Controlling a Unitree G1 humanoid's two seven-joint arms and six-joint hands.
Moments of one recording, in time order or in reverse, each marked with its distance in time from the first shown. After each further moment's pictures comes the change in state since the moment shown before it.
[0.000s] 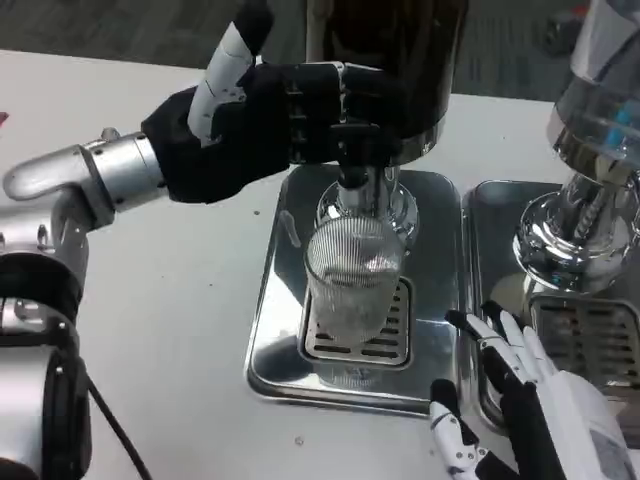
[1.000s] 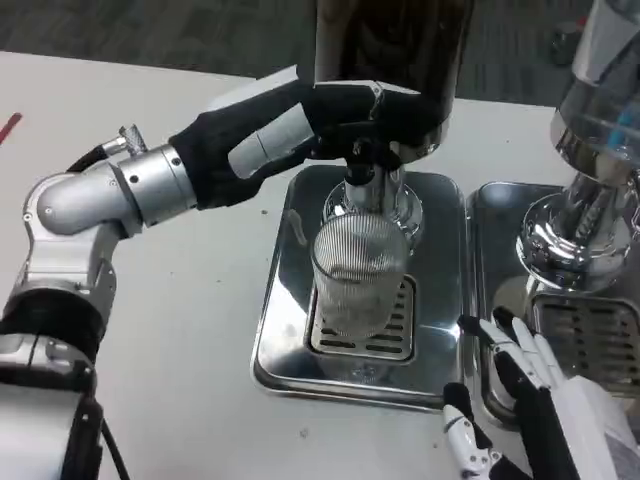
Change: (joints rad) left arm 0.103 -0.029 -0.181 -0.073 0.043 -0.431 0.186; right arm 0.026 -0.018 -0.015 -0.036 0.037 0.019 0.022
